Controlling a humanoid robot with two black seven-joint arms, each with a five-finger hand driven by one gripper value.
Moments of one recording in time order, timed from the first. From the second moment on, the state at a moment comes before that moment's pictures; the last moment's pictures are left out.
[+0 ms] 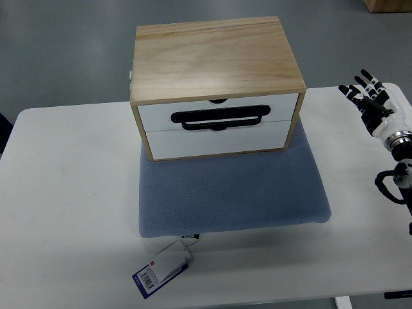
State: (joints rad) left arm 0.00 0.00 -0.07 -0.16 0.01 -0.02 0.09; right arm 0.41 -0.27 1.36 0.93 -0.63 0.04 0.14
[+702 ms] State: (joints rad) left arm 0.00 0.00 -0.07 -0.16 0.01 -0.02 0.09; right arm 0.41 -0.27 1.36 0.93 -0.63 0.04 0.14
